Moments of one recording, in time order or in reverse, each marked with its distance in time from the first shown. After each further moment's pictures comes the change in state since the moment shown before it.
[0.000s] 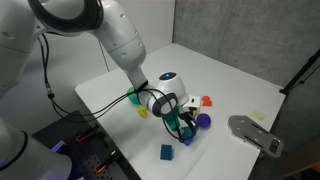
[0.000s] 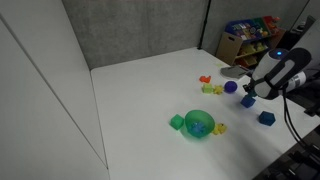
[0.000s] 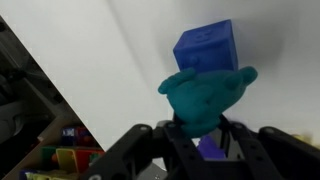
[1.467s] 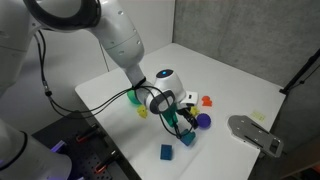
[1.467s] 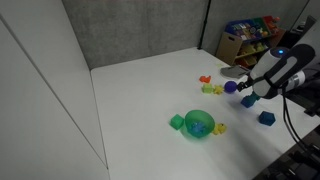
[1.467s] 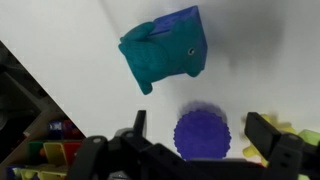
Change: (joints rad) arm -0.020 -0.048 0.056 -0.024 0.013 0.047 -0.011
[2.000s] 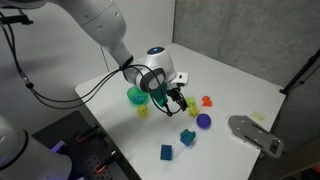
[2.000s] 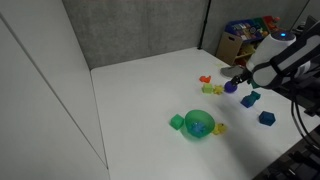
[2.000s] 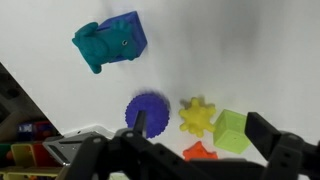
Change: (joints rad) arm 0.113 -0.230 0.007 -0.095 -0.015 -0.162 -0.007
